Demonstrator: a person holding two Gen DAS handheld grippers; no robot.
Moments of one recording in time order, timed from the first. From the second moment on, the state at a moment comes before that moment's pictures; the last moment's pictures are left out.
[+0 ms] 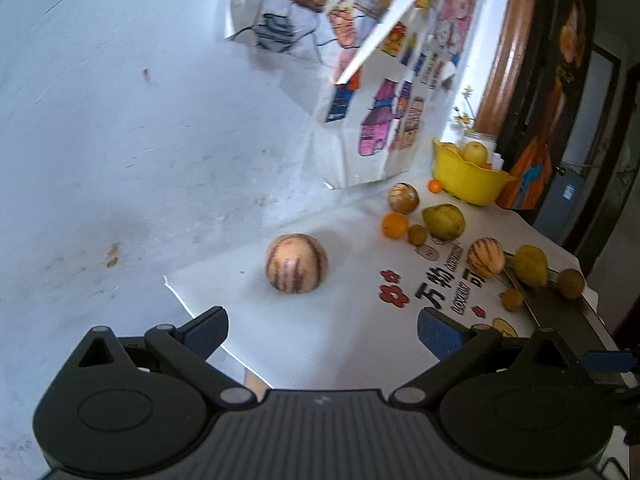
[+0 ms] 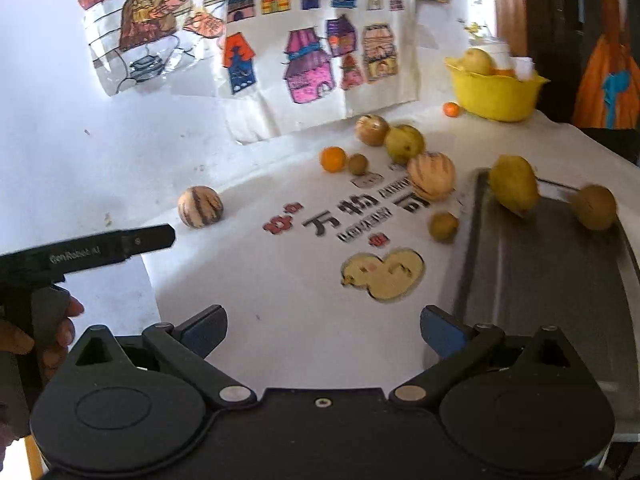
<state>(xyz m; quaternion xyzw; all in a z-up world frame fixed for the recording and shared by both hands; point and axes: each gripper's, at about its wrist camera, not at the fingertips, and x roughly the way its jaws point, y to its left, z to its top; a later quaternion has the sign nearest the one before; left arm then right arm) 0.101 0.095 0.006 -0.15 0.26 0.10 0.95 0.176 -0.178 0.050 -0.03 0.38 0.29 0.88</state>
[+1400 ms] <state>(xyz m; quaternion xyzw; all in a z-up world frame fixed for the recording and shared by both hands) 0.183 0.103 -0.030 -0.13 0.25 0.12 0.95 0.370 -0.059 0.038 -0.12 0.33 0.44 0.83</state>
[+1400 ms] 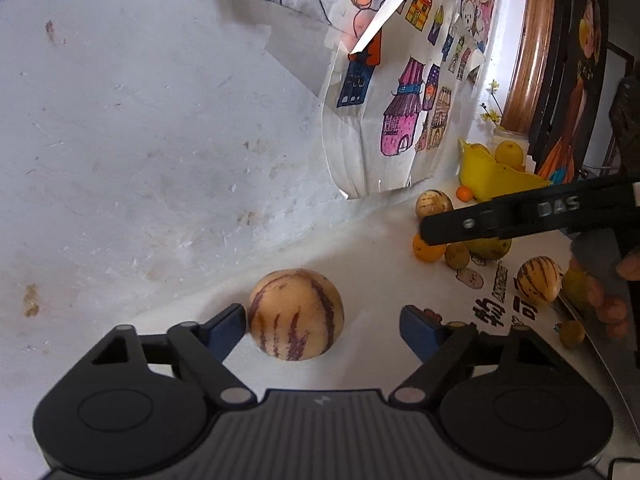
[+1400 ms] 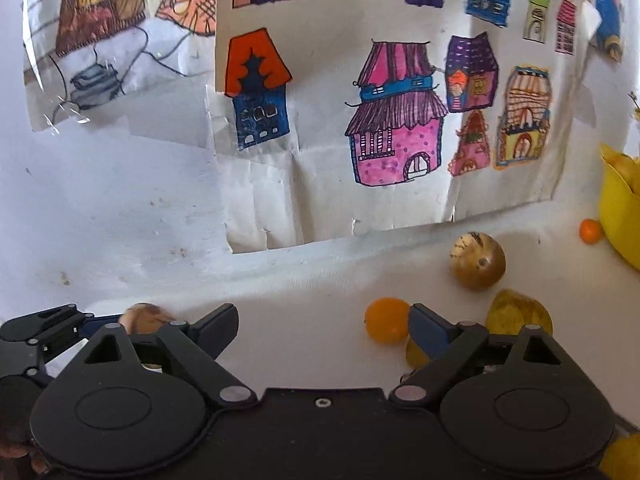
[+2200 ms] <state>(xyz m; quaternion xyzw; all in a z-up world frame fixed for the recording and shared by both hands) 0.206 0.090 -0.030 -0.12 0.26 0.14 0.95 0.405 -0.044 0.004 -0.15 0.36 0.42 0.82</state>
